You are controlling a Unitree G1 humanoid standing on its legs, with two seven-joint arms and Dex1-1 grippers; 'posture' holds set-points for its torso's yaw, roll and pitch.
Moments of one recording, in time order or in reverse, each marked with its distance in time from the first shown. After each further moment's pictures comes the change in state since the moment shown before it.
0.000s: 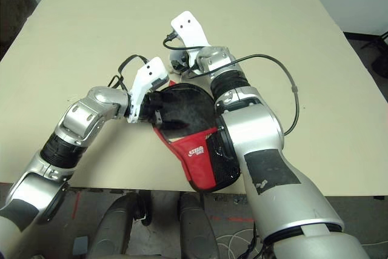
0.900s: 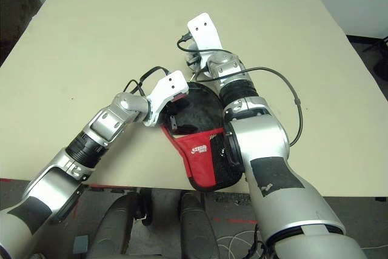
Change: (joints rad) left arm -0.058 -0.143 -0.054 0.268 0.117 -0.157 0.060; right arm 0.153 -0.081 -0.044 -0.172 0.003 0.012 -0.151
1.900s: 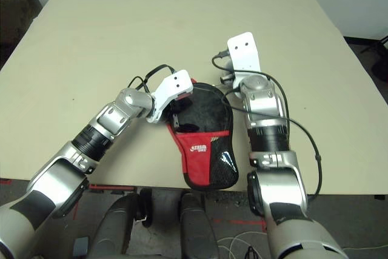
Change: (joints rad) left arm -0.063 -0.027 -0.002 0.141 0.029 -0.099 -0.042; right arm 0.500 -0.111 -0.139 -0.959 0.008 0.580 -0.089
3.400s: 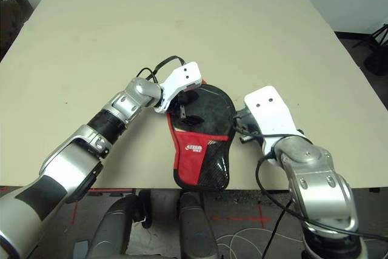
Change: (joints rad) left arm -0.193 -0.120 0.051 0.419 0.068 -0.243 -0.028; right arm 0.597 -0.329 -0.093 -1.044 0.266 0.645 0.290
